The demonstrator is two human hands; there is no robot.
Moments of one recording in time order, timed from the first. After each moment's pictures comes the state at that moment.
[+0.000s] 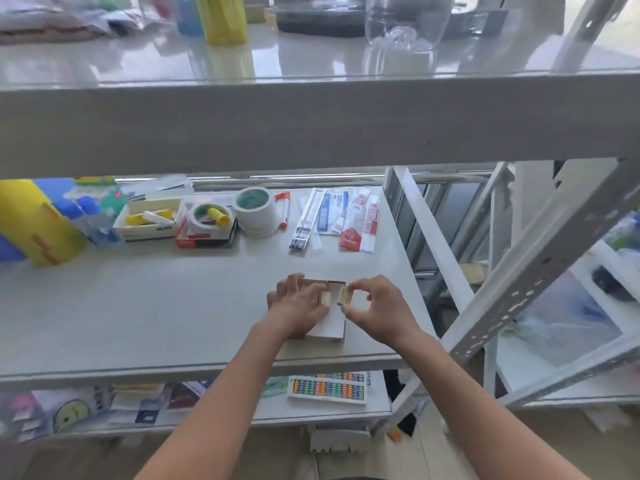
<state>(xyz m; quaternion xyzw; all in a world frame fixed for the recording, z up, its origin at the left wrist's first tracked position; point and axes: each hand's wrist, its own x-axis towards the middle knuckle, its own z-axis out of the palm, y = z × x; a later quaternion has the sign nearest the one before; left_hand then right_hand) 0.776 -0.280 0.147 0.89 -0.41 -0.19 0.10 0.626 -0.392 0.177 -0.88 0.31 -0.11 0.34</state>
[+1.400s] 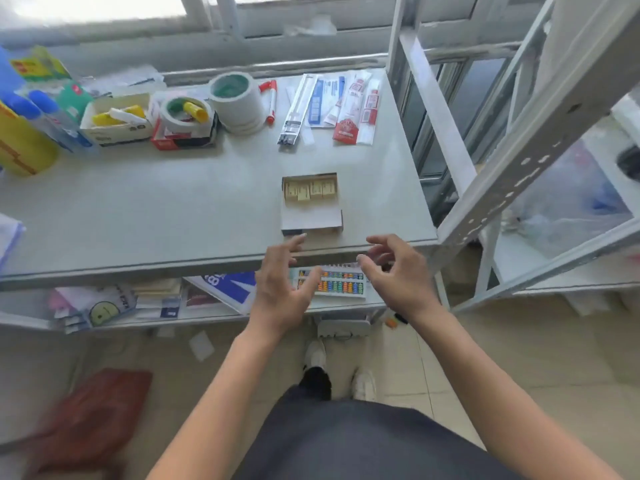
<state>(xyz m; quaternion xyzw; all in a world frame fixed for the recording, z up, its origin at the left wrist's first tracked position) 0.667 -0.182 0.125 0.83 -0.35 -0.11 0.43 0.538 -0.336 0.136 -0.80 0.36 -0.19 0.43</state>
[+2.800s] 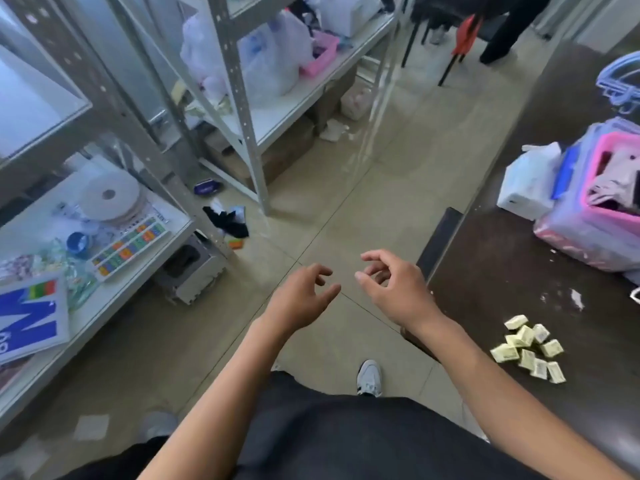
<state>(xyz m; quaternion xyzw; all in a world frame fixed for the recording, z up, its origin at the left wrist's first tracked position) 0.260 -0.045 0.075 0.61 -0.67 -0.43 0.08 0.079 -0.024 0.115 -0.56 0.70 -0.24 0.37</state>
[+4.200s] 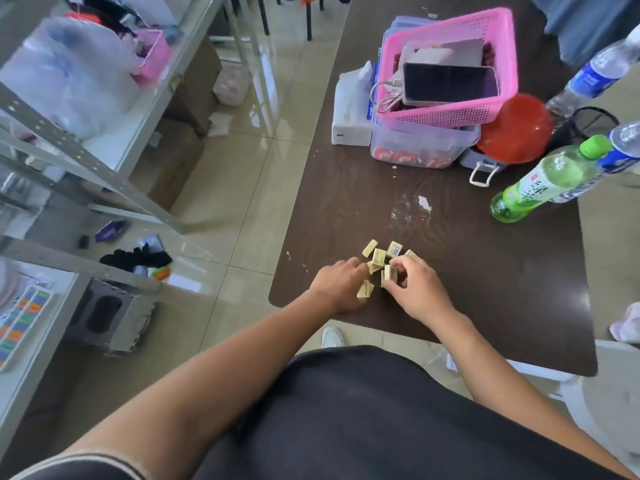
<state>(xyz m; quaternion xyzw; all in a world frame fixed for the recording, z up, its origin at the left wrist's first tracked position) -0.059 0.048 0.023 0.26 -0.93 -0.22 -0.14 -0.200 0.156 0.030 -0.41 0.85 -0.16 0.29</state>
